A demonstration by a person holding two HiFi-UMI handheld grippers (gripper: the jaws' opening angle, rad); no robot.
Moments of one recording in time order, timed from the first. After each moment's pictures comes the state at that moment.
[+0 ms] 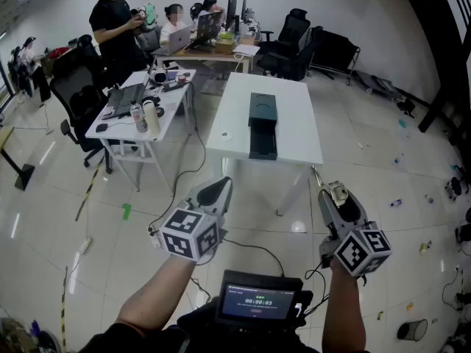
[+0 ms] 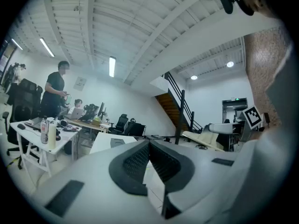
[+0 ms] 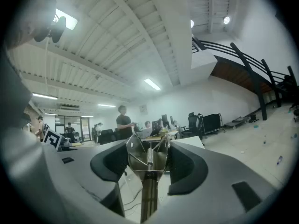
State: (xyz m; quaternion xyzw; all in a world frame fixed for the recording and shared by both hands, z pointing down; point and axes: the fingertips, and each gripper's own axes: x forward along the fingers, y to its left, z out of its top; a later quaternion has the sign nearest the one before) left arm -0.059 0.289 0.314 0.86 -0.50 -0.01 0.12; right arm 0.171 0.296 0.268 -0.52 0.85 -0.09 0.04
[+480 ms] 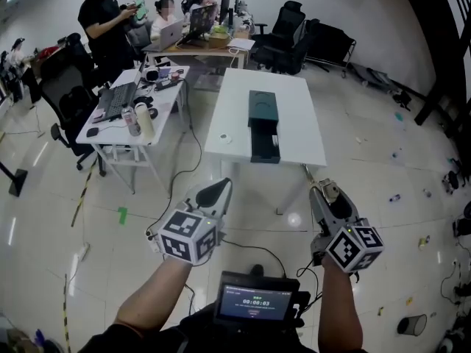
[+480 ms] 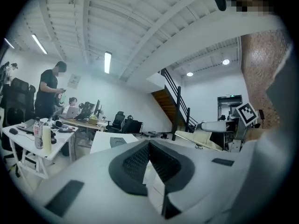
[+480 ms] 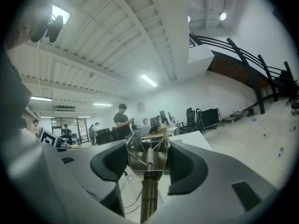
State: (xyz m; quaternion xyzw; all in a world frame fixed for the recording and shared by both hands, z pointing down) left arm -0.100 0.215 0.331 0.87 -0.48 0.01 0.11; right arm 0.108 0.211 0.293 -0.52 0.84 -0.12 0.04
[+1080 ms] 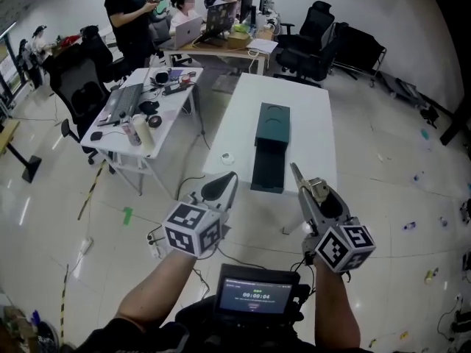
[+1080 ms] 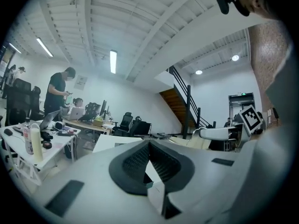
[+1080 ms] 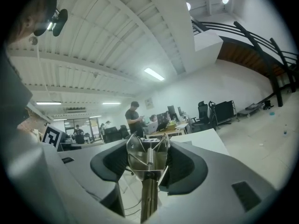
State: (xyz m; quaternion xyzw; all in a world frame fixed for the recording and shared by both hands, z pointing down) left arm -0.047 -0.007 0.336 0.84 -0.53 0.02 0.11; right arm 0.125 -0.023 0.315 -0.45 0.88 -0.14 0.03
